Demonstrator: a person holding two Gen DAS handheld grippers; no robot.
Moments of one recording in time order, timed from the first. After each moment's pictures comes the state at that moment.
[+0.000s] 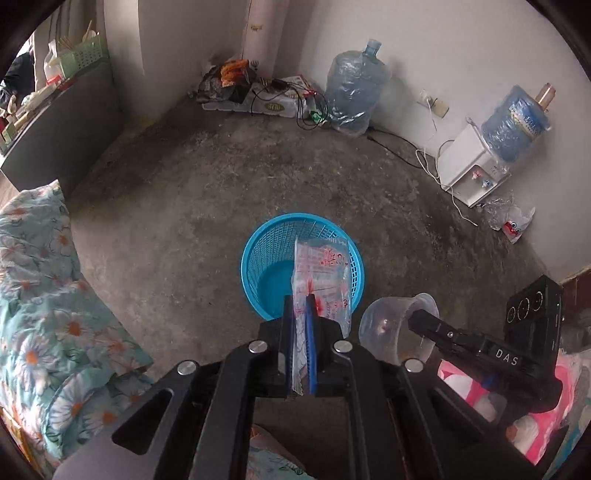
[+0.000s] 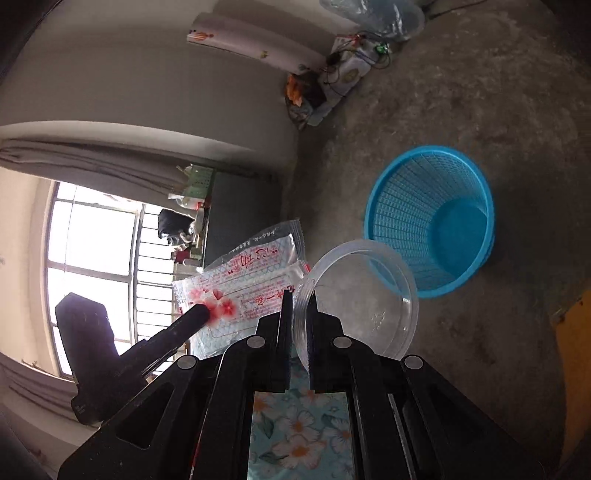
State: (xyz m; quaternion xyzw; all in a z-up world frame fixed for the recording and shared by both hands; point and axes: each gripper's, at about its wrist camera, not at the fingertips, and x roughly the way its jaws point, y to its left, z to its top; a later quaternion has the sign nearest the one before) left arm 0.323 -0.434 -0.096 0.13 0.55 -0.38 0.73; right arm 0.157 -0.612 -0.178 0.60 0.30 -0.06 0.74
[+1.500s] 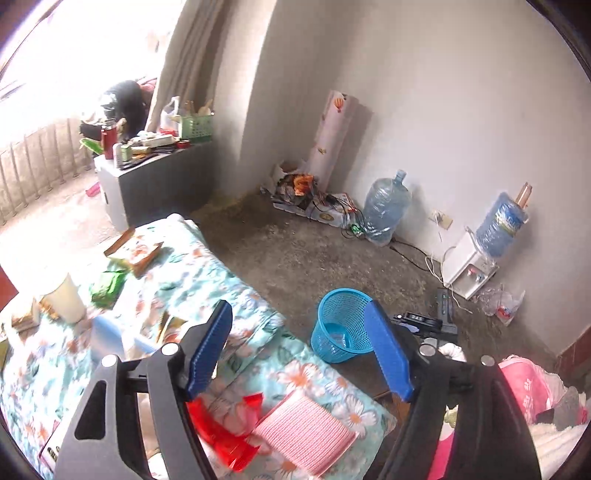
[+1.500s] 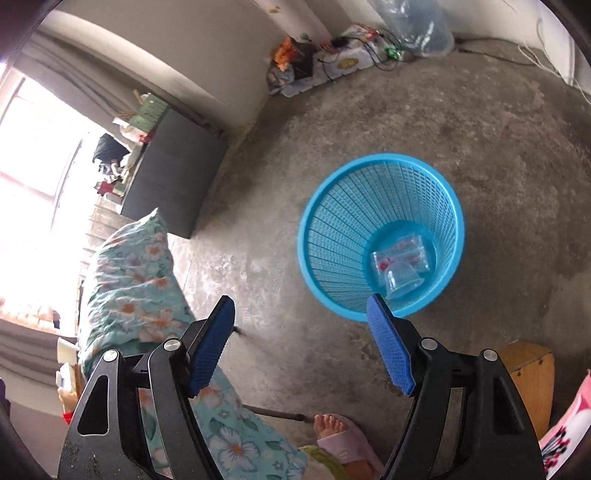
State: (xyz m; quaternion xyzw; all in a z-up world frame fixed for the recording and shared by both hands) left arm 0.230 -0.086 0.107 0.00 0.37 -0.33 0.87; right arm 0.169 -0.574 -0.172 0.41 0.41 -0.10 0.81
